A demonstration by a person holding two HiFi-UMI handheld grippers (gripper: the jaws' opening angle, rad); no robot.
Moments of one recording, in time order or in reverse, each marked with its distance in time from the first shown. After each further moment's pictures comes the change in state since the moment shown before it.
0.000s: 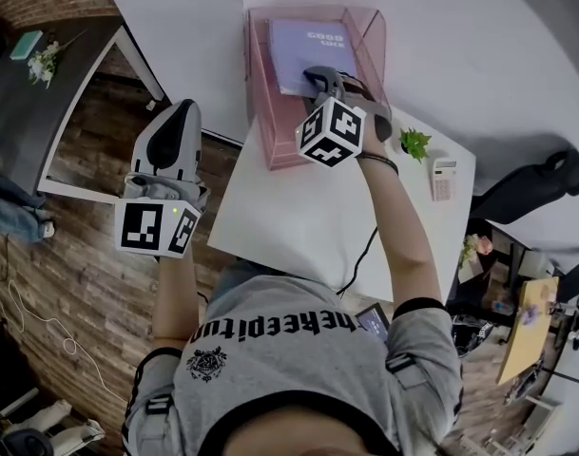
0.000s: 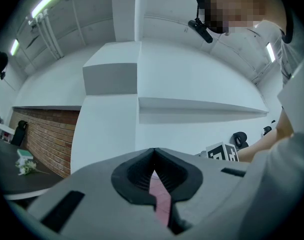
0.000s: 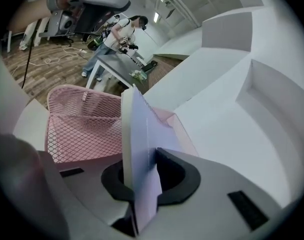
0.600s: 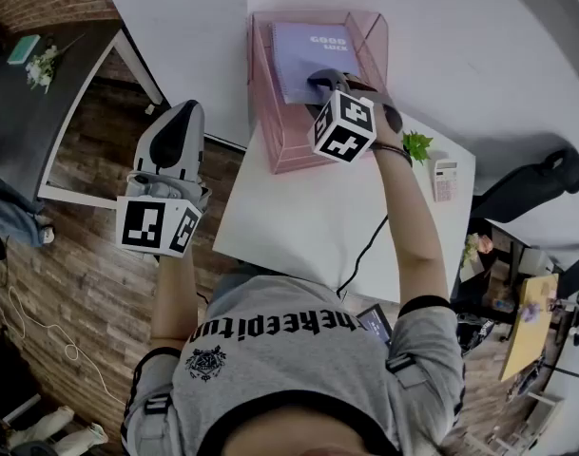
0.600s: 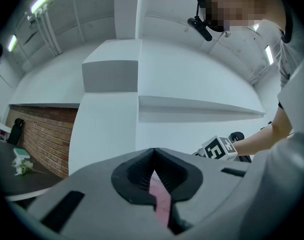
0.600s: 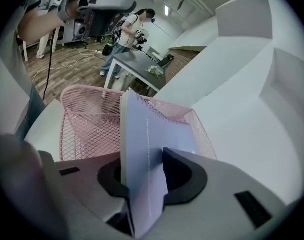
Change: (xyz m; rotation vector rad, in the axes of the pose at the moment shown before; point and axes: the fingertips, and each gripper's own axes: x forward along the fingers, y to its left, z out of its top) left arm 0.004 0.014 -0.005 -0.006 0.011 -0.036; right arm 0.003 0.020 -0.003 -0.062 0.055 0.237
